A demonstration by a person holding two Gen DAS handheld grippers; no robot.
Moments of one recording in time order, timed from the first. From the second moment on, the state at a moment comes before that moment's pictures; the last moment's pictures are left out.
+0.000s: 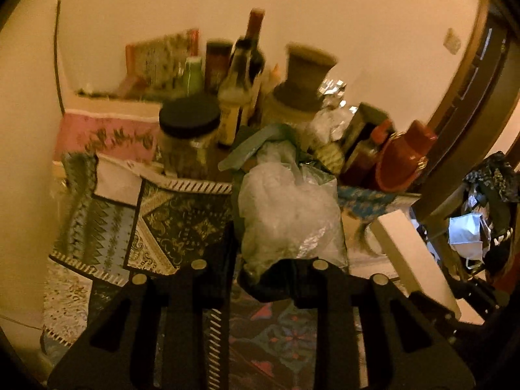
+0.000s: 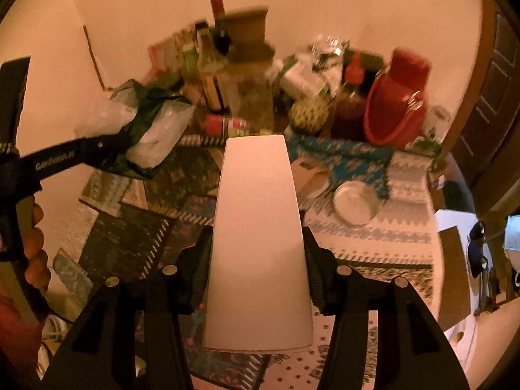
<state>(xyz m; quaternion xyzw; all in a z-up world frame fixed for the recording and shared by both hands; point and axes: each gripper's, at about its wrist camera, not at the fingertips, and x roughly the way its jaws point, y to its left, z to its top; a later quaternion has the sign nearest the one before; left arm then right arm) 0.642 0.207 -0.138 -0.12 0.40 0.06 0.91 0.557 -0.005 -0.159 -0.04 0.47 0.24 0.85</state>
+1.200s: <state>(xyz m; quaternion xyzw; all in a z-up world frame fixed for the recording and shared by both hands) 0.387 0.066 -0.014 -0.08 0.25 0.04 0.96 0.374 -0.142 -0.017 0.04 0.30 0.23 0.92</state>
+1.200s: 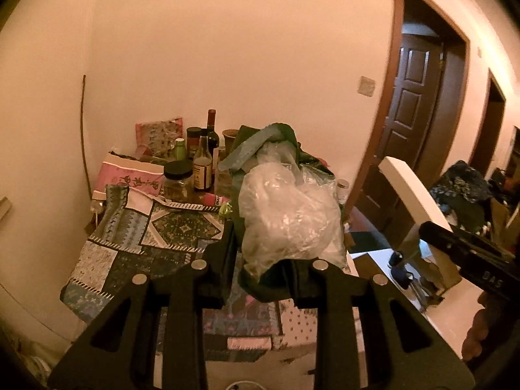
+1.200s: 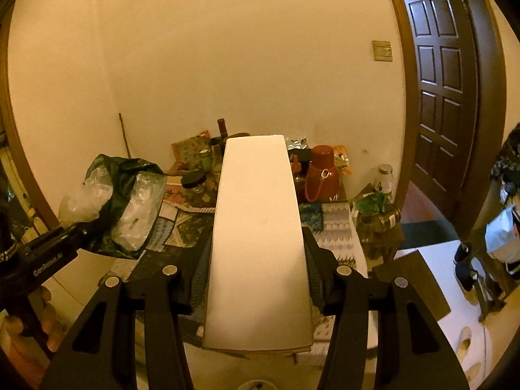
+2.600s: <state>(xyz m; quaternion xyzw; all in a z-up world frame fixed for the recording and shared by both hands) 0.233 0.048 -0.233 -0.09 0.47 -0.01 0.88 0.189 -0.157 -0.180 0.03 0.49 0.18 0.85</state>
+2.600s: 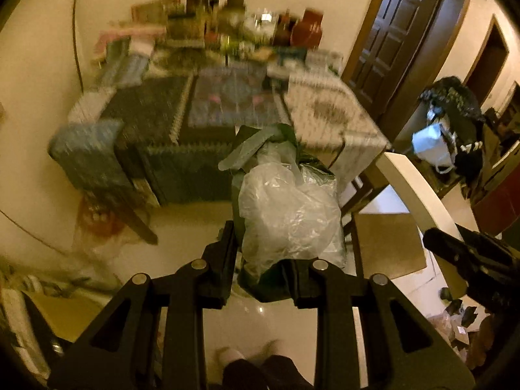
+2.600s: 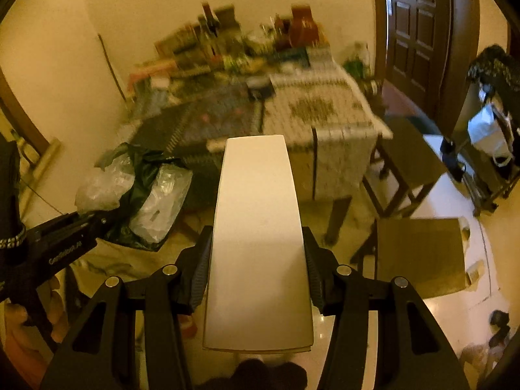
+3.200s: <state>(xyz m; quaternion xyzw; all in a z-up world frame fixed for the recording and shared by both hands) 0.259 0.066 -0.518 -0.13 0.61 0.07 0.78 0.216 -0.142 -0.420 -0.01 0.61 0.19 0.77</state>
